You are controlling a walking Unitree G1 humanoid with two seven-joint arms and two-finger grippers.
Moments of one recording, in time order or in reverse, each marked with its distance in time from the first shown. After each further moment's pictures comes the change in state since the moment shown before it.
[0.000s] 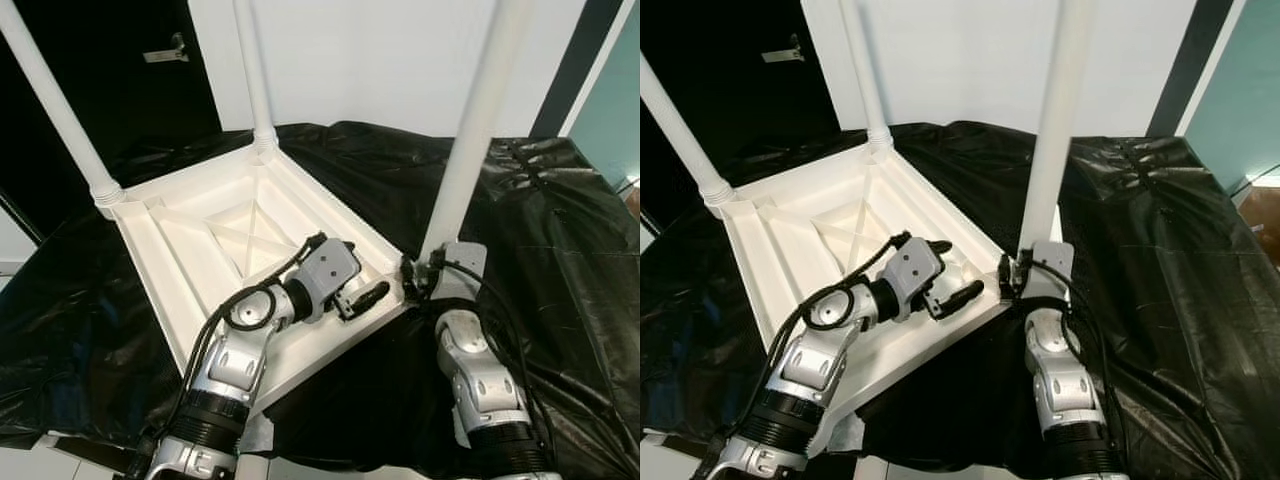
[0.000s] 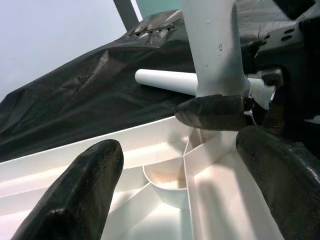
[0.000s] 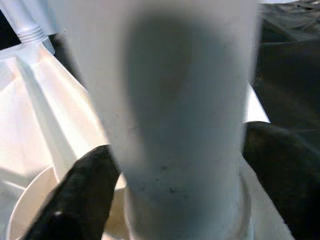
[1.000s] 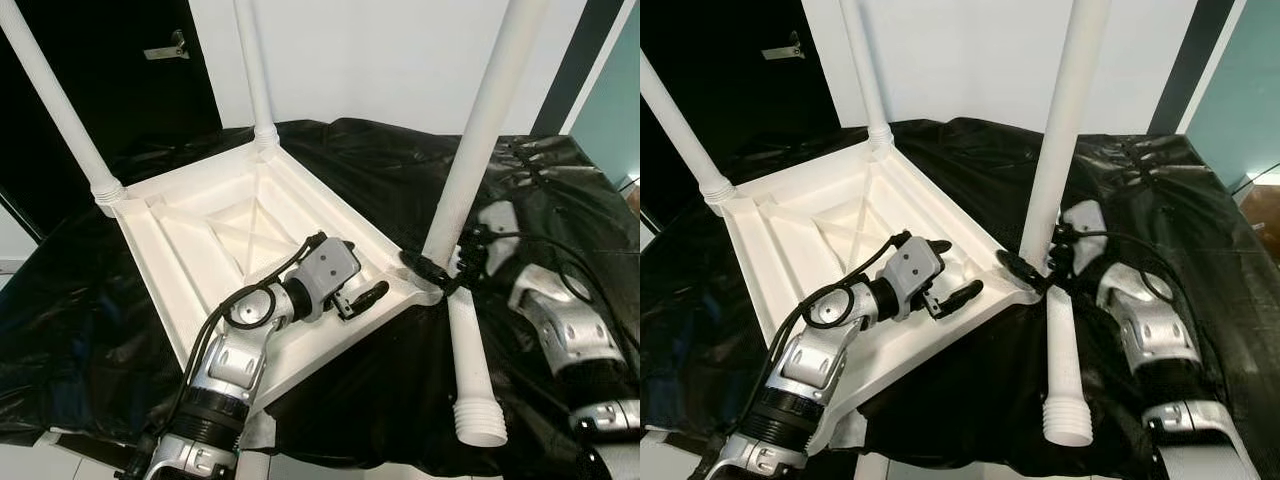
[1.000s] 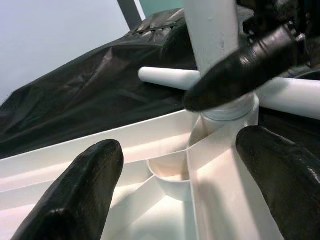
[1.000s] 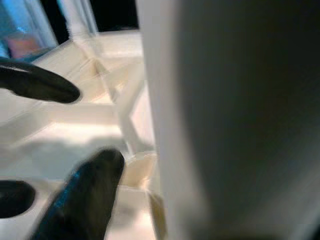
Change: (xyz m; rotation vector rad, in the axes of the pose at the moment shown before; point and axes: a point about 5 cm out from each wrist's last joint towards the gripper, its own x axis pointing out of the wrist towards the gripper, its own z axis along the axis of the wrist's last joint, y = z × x) left arm 0.002 0.004 0.001 0.011 0.004 -0.002; right arm 0.034 -0.047 0.035 -0.224 -0.021 0.794
